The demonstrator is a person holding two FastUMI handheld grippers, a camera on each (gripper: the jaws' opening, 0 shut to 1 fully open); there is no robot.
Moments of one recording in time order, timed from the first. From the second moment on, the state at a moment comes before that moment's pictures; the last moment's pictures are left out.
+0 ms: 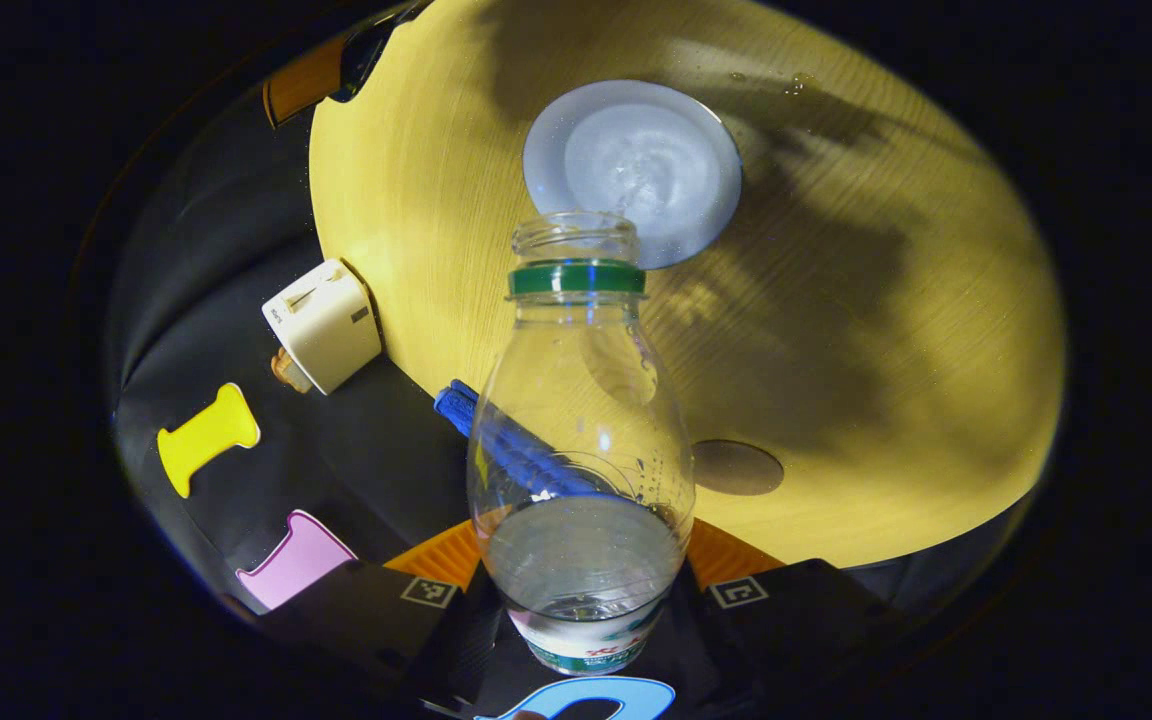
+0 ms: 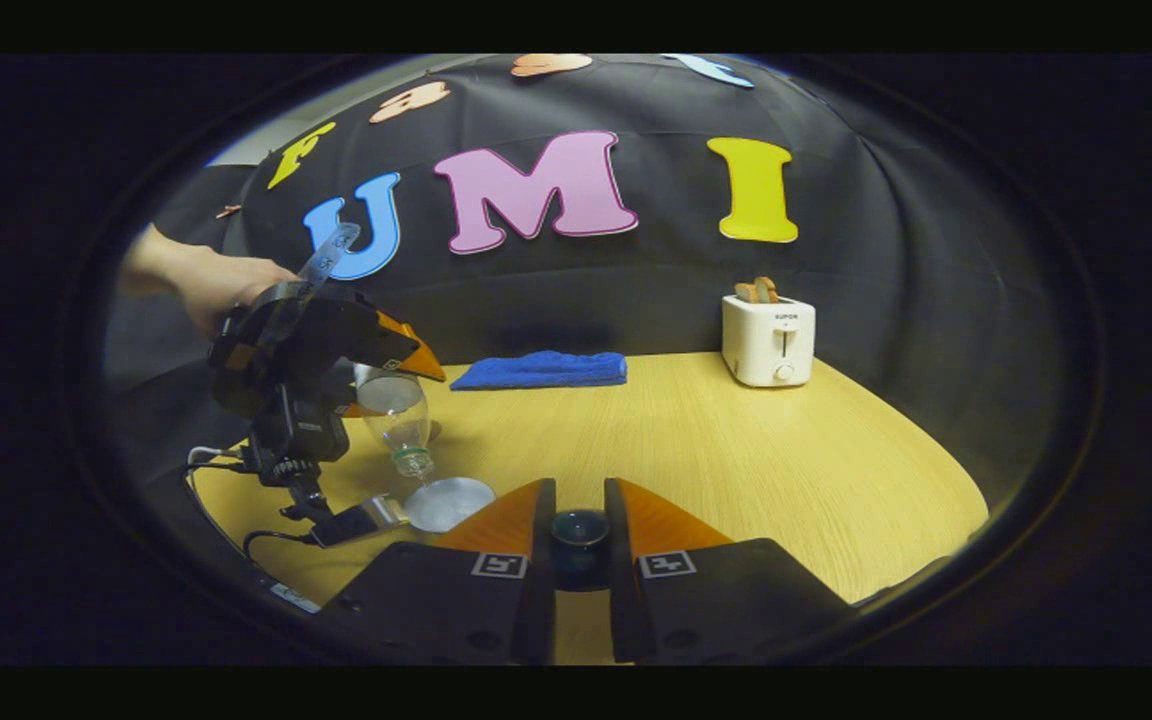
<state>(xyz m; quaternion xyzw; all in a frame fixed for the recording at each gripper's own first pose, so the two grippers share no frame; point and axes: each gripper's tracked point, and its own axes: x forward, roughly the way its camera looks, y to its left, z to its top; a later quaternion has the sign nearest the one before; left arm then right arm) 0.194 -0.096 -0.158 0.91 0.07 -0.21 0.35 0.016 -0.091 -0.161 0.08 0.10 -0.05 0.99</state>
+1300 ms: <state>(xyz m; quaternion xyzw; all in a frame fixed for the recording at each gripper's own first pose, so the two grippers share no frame) 0.153 -0.066 -0.162 0.61 0.09 -0.21 0.76 0.021 -0.111 -0.102 0.04 0.09 -0.06 0.99</state>
